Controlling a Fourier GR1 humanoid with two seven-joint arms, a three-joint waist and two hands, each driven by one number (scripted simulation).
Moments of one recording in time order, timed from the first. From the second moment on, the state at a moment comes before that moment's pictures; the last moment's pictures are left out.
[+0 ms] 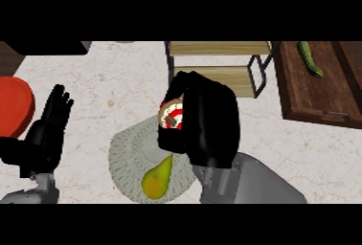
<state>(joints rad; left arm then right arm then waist) -0.06 0.20 0.04 -1.67 0.03 0.17 0.14 -0.75 -0.01 0.57 -1.72 0.94 -0.07 1.17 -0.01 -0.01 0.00</state>
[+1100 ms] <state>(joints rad) -0.08 0.18 0.05 -1.69 0.03 0.15 0.17 -0.80 -0.01 0.16 -1.43 1.04 -0.18 0.93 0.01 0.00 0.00</state>
